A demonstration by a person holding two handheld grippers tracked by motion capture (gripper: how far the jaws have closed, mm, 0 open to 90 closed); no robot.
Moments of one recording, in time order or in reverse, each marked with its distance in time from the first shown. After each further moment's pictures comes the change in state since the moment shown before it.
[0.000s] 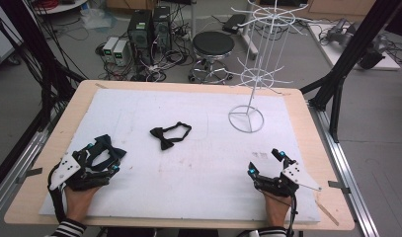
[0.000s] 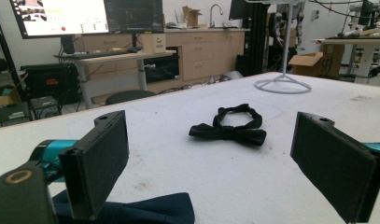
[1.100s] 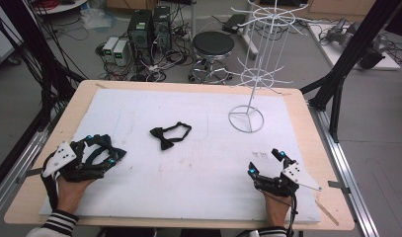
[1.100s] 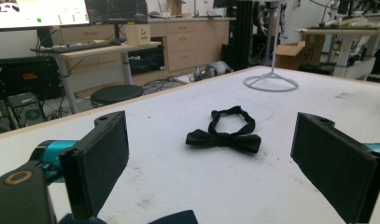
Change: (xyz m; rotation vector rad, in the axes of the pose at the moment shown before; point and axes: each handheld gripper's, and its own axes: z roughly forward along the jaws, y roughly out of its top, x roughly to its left) left arm 0.018 0.029 0.008 0.057 -0.081 0.012; right arm 0.000 0.000 0.000 0.000 0.002 0.003
